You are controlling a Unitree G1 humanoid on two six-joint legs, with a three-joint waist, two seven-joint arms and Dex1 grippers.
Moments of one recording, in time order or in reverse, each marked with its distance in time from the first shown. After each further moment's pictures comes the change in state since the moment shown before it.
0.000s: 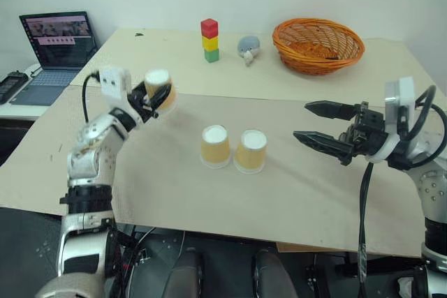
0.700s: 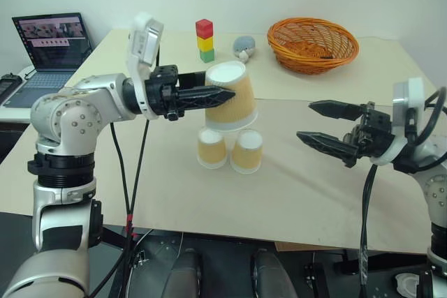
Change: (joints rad) left arm -0.169 0.129 -0.189 -0.147 -0.360 0.440 -0.498; right arm 0.064 -0.019 -0.040 -0.063 0.040 0.002 -0.044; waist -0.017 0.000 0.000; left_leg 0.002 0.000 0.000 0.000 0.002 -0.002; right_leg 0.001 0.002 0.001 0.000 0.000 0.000
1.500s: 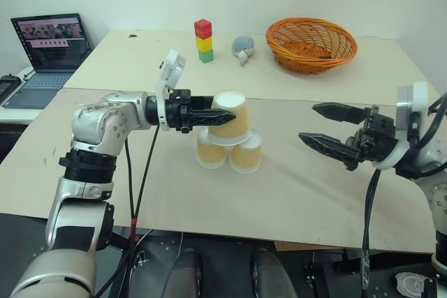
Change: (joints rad) left arm 0.008 -0.054 -0.083 0.176 0.186 -0.109 -0.118; right arm 0.032 -0.008 -0.015 -0.032 0.037 0.002 -0.047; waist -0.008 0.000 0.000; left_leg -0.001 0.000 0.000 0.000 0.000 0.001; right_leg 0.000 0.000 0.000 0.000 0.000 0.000
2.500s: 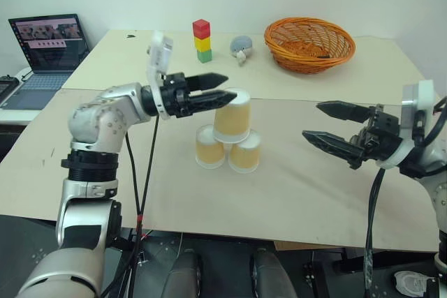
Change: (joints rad) left arm -0.009 -0.053 0.239 -0.103 -0.194 0.119 0.156; right arm -0.003 -0.011 -0.017 0.024 0.002 0.000 0.008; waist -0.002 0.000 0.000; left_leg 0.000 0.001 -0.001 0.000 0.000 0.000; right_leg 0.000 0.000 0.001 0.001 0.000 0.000
